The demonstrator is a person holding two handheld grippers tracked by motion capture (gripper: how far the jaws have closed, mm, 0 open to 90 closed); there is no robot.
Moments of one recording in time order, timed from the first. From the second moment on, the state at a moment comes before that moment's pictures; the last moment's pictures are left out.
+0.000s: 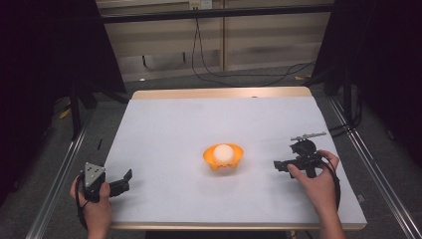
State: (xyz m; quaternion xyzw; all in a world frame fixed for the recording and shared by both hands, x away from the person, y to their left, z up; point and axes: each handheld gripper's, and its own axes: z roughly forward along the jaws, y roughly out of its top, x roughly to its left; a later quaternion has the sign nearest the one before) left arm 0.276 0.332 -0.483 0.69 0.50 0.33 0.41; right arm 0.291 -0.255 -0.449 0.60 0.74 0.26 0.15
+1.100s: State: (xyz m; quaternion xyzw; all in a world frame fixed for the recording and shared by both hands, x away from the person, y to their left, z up) left arm 0.276 0.331 -0.483 0.69 0.49 0.33 0.41; right arm 0.241 -0.334 -0.473 0.60 0.70 0.32 0.21
